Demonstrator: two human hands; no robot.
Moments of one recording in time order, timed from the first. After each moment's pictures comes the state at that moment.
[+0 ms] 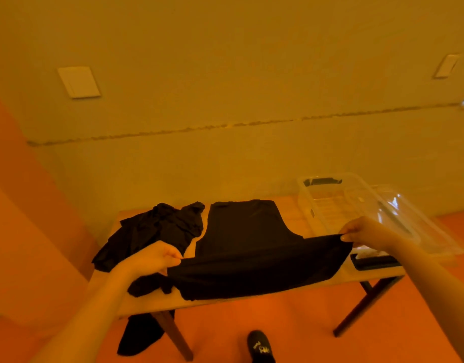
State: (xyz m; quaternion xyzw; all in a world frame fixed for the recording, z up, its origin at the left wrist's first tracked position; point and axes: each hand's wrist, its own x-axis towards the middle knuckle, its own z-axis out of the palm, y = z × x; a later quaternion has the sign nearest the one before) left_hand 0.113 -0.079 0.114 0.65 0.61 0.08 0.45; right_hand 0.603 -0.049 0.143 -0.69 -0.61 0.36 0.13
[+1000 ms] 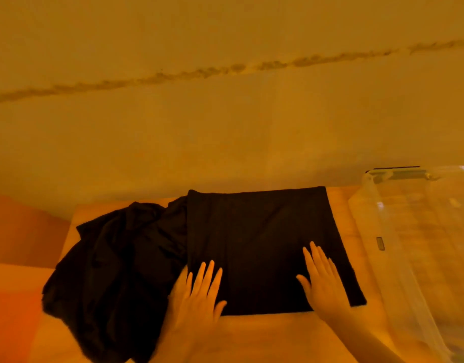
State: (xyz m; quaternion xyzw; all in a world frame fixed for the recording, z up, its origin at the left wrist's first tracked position) left_hand 0.188 0.045 -0.098 0.75 0.63 -0.09 0.18; right_hand 0.479 0.098 -0.086 -0.68 -0.71 0.17 -0.05
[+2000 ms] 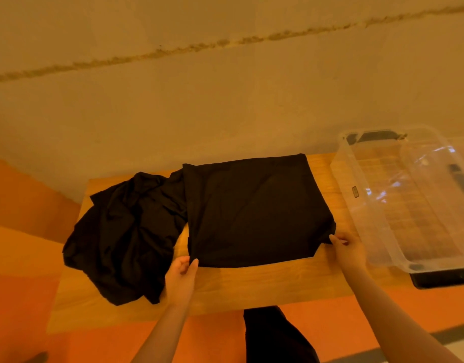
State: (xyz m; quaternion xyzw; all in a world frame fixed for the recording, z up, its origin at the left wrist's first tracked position) left_hand 0.191 -0.021 -0.065 0.30 0.78 0.36 0.41; right_hand 0.539 0.045 -0.075 -0.81 -0.34 0.38 0.29
